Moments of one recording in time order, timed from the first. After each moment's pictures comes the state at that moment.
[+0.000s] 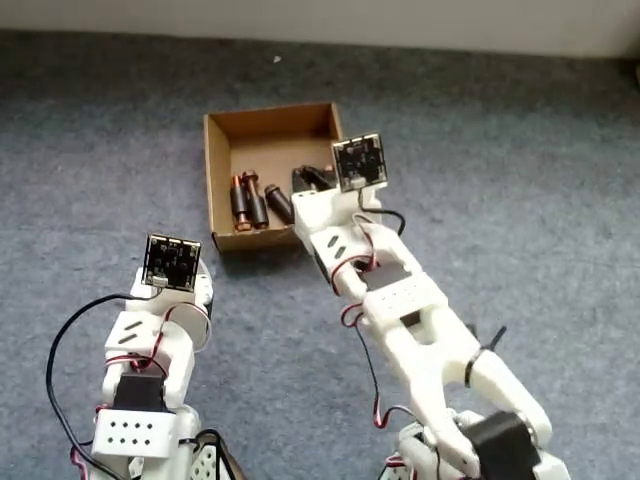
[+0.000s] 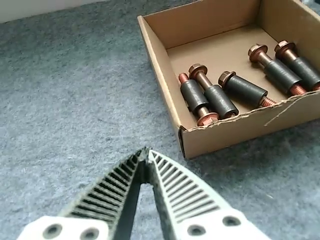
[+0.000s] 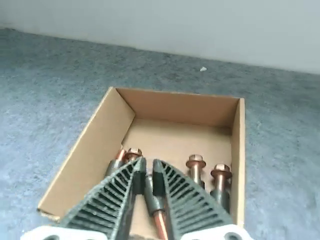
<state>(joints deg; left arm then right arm) -4.1 -88.7 96.0 31.3 -3.9 -30.2 -21.5 52.7 -2.3 -4.2</state>
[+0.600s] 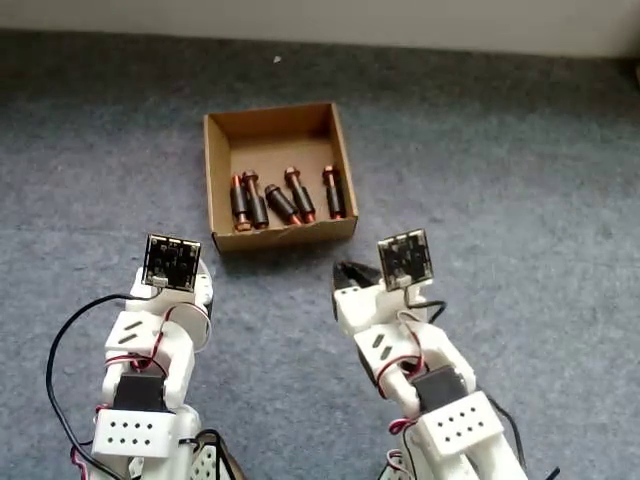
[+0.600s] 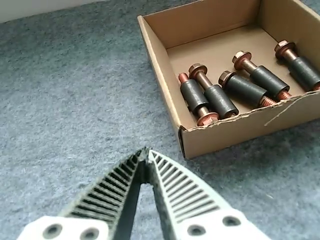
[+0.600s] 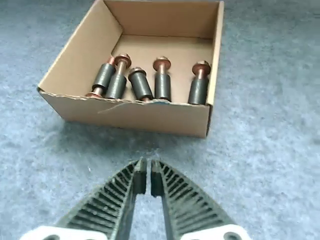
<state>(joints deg) -4.1 -88.7 96.0 31.3 -4.0 -28.0 -77.4 88.5 25.5 -4.2</state>
